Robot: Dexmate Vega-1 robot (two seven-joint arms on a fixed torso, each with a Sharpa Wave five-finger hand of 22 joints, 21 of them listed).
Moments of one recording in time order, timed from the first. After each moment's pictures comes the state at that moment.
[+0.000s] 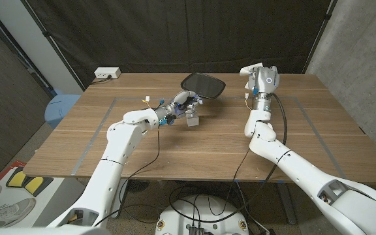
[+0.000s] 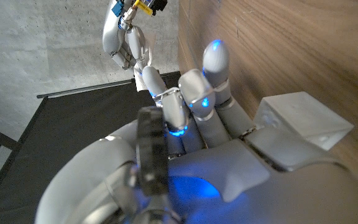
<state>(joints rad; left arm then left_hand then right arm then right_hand) 0.97 0.18 0.10 -1.82 -0.28 0.54 -0.49 0.45 0.14 1.02 0.14 0.66 0.87 0.08 1.17 0.52 1.30 -0.10 1.55 1.23 1.41 -0.19 1.35 0.94 1.02 -0.16 1.55 0.31 -0.72 -0.40 -0.63 -1.45 -0.74 -0.63 -0.89 1.26 0.05 0.24 -0.14 0.22 1.16 -0.13 0.26 0.19 1.23 -0.13 0.41 0.40 1.14 -0.22 0.70 0.81 0.36 -0.04 1.47 0.19</state>
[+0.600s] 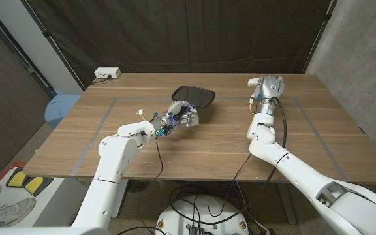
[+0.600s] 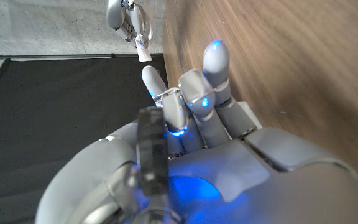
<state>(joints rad) 1.12 0.14 0.04 -2.00 -0.31 0.72 -0.35 0.45 0.14 1.02 0.14 0.66 0.86 0.08 1.17 0.51 1.30 -0.10 1.55 1.23 1.42 -0.19 1.34 0.93 1.02 -0.16 1.55 0.30 -0.74 -0.39 -0.63 -1.43 -0.75 -0.79 -0.76 1.26 0.05 0.24 -0.14 0.22 1.16 -0.13 0.25 0.20 1.23 -0.13 0.40 0.41 1.14 -0.22 0.69 0.82 0.36 -0.04 1.47 0.19</state>
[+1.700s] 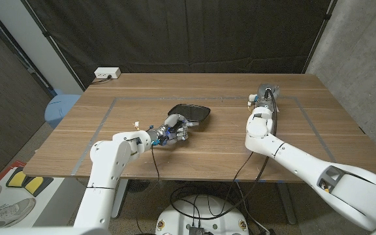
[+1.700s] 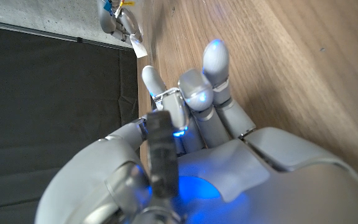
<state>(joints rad) 1.15 0.08 -0.03 -2.07 -0.29 0.98 -0.34 0.45 0.14 1.02 0.14 0.66 0.84 0.11 1.17 0.48 1.30 -0.10 1.55 1.23 1.41 -0.19 1.30 0.88 1.02 -0.16 1.55 0.28 -0.55 -0.48 -0.90 -1.42 -0.84 -1.10 -0.14 1.25 0.07 0.24 -0.13 0.22 1.11 -0.14 0.22 0.21 1.20 -0.13 0.37 0.43 1.09 -0.20 0.61 0.77 0.33 -0.04 1.44 0.18</state>
